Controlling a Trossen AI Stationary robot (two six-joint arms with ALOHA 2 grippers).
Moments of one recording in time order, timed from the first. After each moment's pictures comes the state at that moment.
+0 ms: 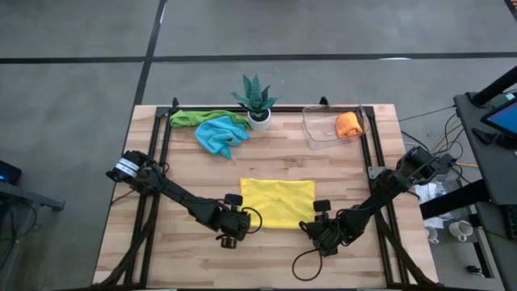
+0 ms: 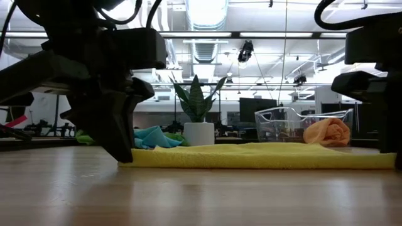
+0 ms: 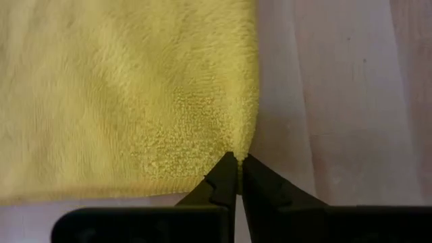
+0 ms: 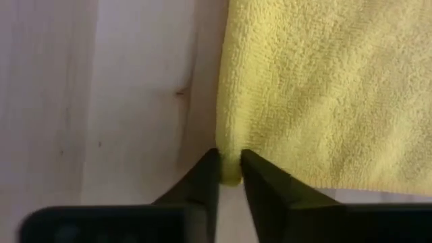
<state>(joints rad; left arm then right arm) -0.46 1.83 1.08 -0.41 -0.24 -0.30 0.69 1.72 0.90 -0.56 0.30 0.52</state>
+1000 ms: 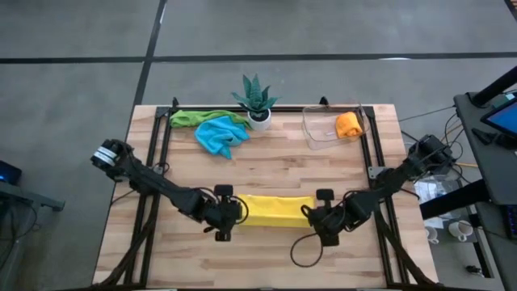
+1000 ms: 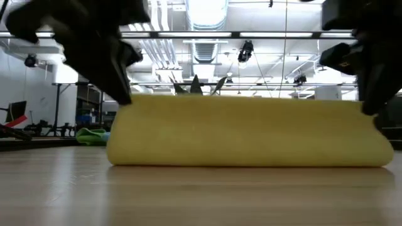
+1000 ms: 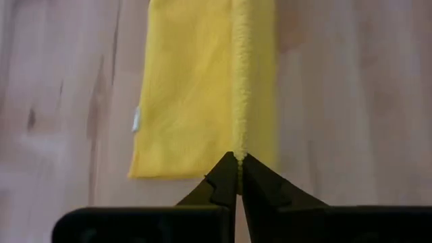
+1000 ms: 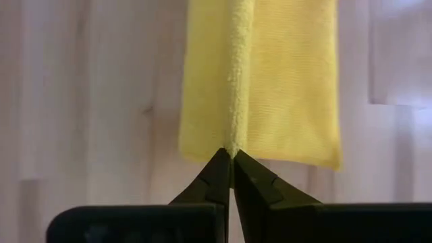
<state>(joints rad) -0.45 1.59 1.02 -0.49 -0.33 -0.36 0.60 1.53 0.93 -0.70 0.26 0.51</state>
